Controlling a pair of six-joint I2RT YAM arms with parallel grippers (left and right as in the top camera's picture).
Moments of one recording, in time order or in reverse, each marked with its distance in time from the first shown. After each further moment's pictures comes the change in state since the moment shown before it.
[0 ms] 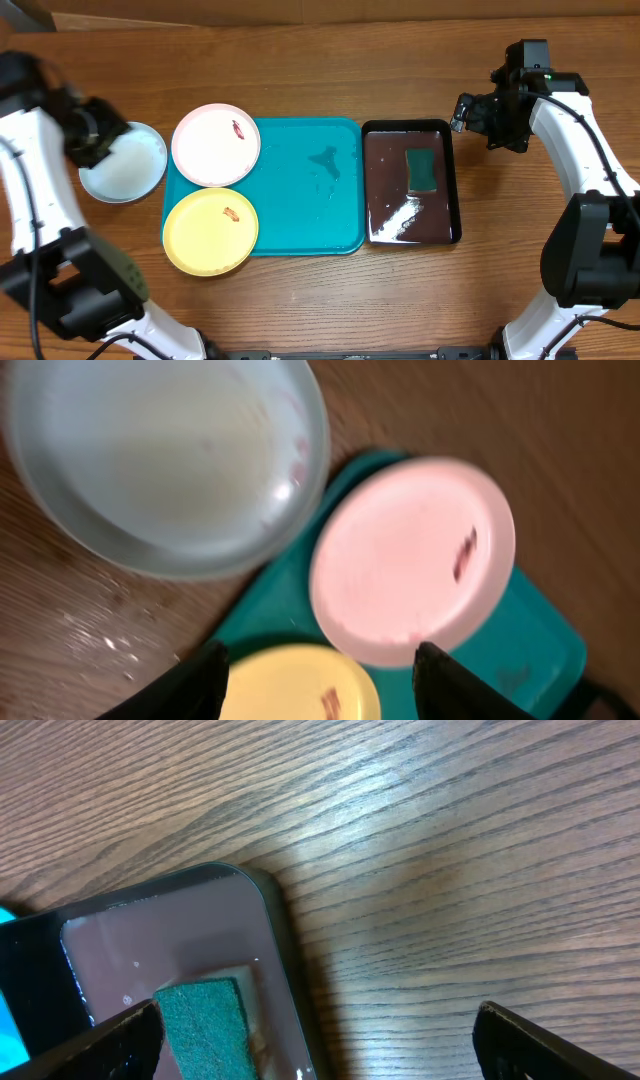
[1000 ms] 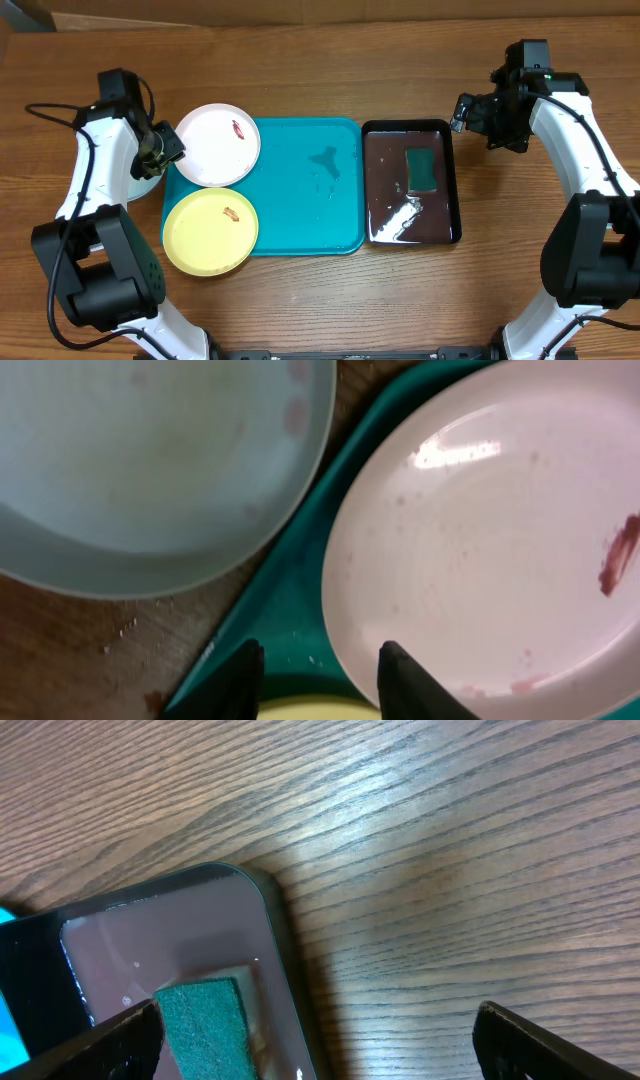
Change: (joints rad) left arm -0.188 0.001 -0.349 0.330 -0.251 -0.062; right arm 0.000 0.000 0.000 0.000 0.000 0.000
